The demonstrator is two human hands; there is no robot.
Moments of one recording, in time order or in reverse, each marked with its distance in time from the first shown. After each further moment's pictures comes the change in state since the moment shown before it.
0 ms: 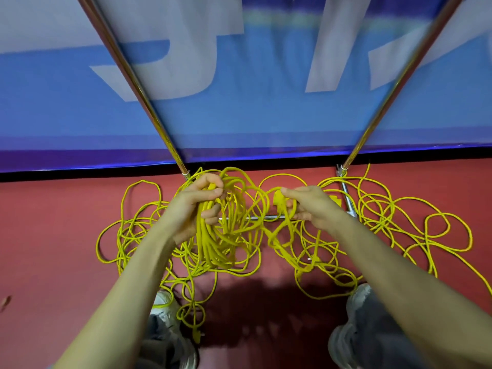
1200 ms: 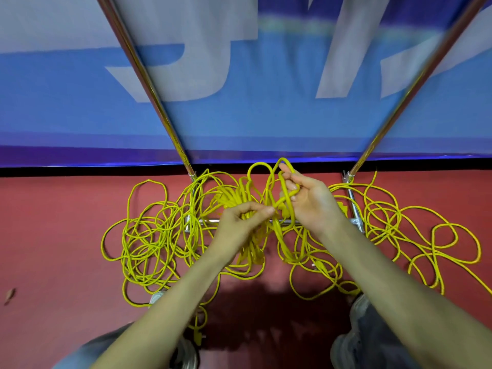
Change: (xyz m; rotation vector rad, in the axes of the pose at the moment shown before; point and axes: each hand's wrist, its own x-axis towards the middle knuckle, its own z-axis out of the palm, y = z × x) left_hand 0.003 -0.055 0.046 0.324 0.230 0.155; right_hand -0.029 -0.036 0.035 0.795 -0.240 -0.040
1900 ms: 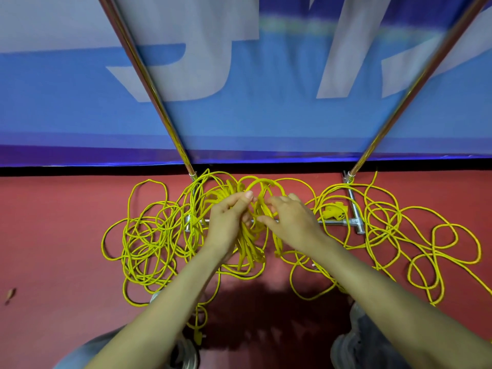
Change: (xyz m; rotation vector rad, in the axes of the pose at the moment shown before) left_hand 0.012 -0.006 -0.009 -0.253 0.139 -0.011; right_hand 0.002 0.043 -0.025 -1.959 0.045 -0.476
